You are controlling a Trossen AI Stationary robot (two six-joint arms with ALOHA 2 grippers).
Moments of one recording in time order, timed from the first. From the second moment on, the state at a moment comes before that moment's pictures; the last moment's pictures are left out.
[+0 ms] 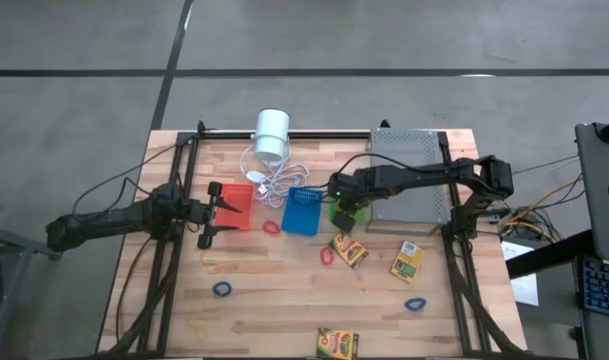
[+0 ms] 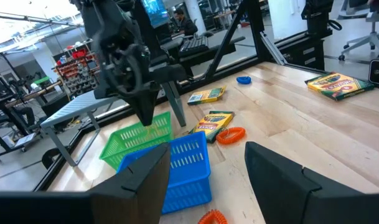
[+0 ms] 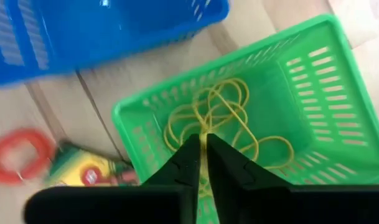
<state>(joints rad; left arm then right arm) 0.24 0.18 0.00 0.07 0.41 0.39 -0.13 1.69 1.17 -0.71 0.11 0.38</state>
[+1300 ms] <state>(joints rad) 0.24 0.18 0.00 0.07 0.41 0.39 0.18 1.57 1.21 -0.43 0.57 0.02</state>
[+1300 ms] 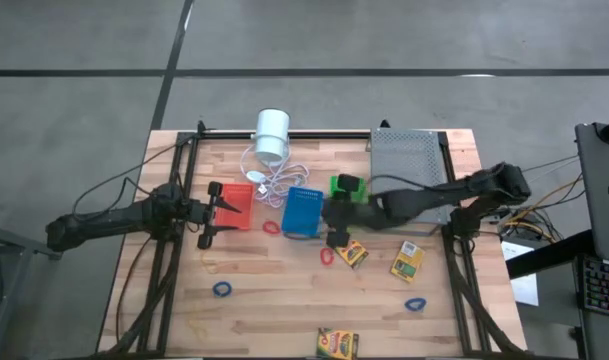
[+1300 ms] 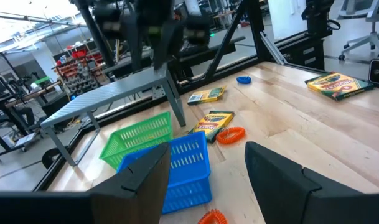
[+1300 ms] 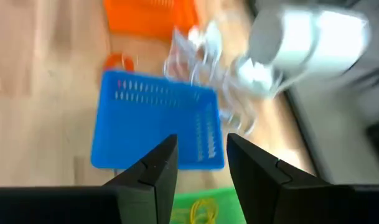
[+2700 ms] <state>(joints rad) 0.24 0.18 0.00 0.07 0.41 0.39 0.29 0.66 0.45 0.17 0.36 -0.02</state>
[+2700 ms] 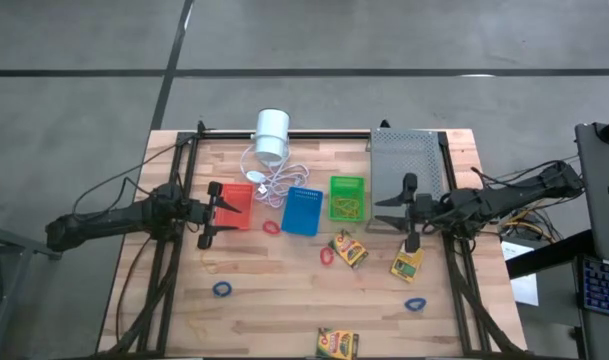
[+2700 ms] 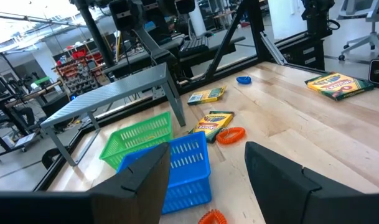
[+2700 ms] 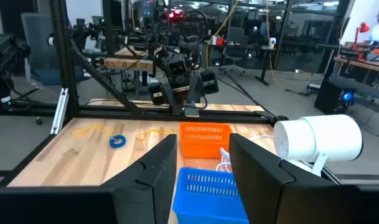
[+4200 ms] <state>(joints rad) 0.24 0.18 0.00 0.06 0.23 0.33 0.29 0.69 0.45 0.17 0.36 -0.09</state>
